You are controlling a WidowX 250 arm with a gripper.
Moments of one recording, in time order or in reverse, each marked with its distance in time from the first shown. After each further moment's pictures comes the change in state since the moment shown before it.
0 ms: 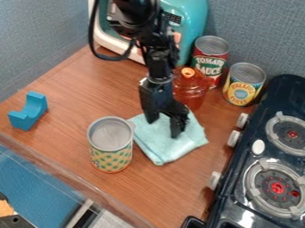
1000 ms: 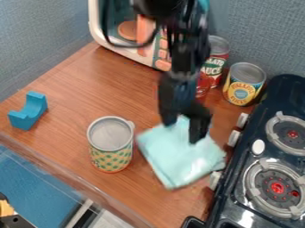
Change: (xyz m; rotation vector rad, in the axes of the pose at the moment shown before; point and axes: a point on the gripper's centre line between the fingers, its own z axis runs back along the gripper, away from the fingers) arm 0.002 0.028 0.052 -0.043 -0.036 -0.035
